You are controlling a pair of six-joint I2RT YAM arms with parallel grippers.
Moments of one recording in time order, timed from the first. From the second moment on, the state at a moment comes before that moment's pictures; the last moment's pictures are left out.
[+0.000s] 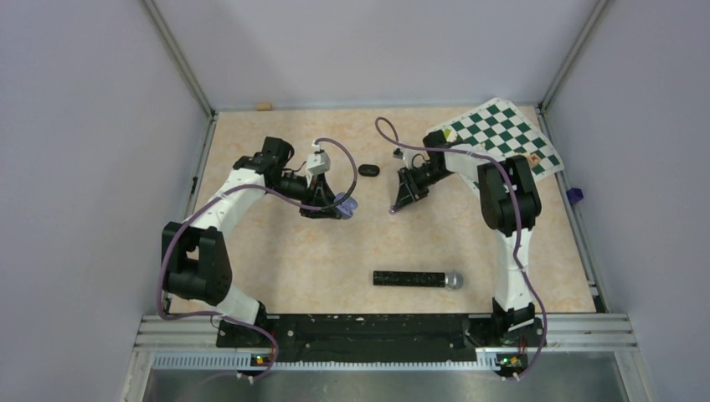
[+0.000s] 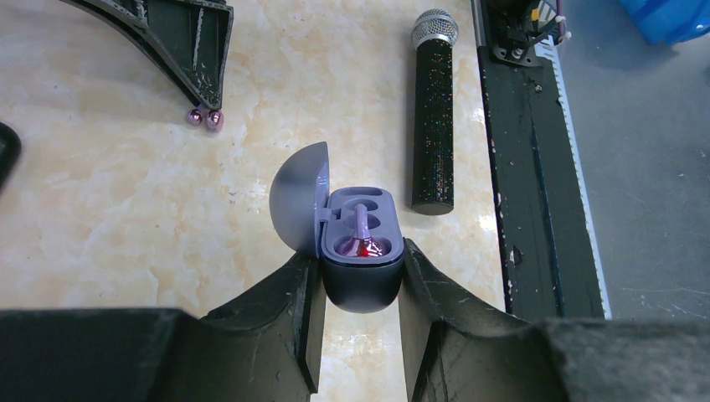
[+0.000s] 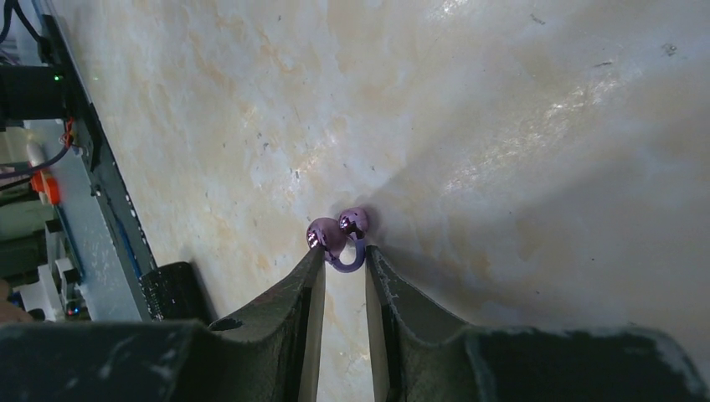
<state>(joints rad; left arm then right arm) -0.22 1.55 1.17 -0.83 1.22 0.87 0.31 2.19 1.53 -0.70 -0.88 -0.30</state>
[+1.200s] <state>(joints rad) -0.22 1.55 1.17 -0.83 1.22 0.87 0.28 2.09 1.39 -0.40 -1.09 -0.02</state>
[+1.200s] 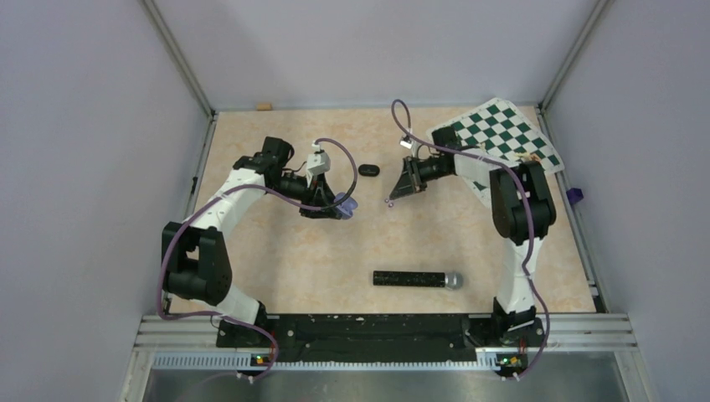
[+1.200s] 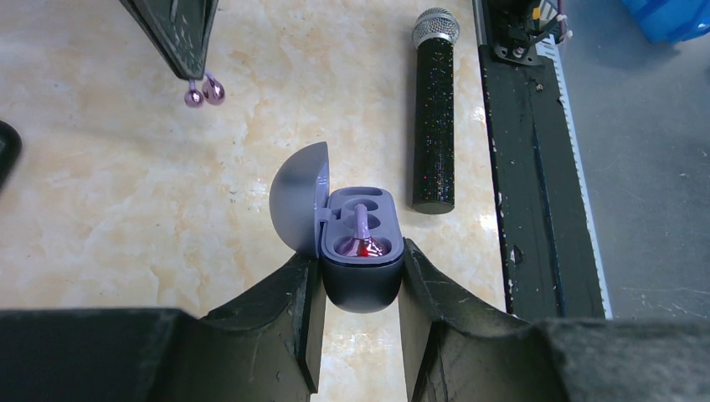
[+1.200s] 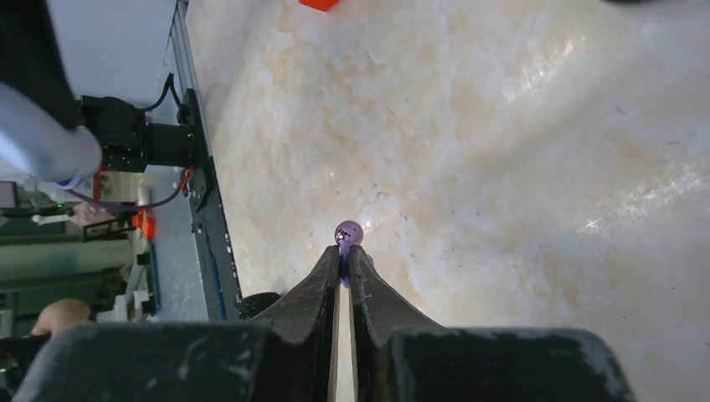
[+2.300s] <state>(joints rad) -0.22 1.59 1.33 -0.86 1.16 0.84 0.28 1.70 1.36 -0.46 -1.02 -0.27</state>
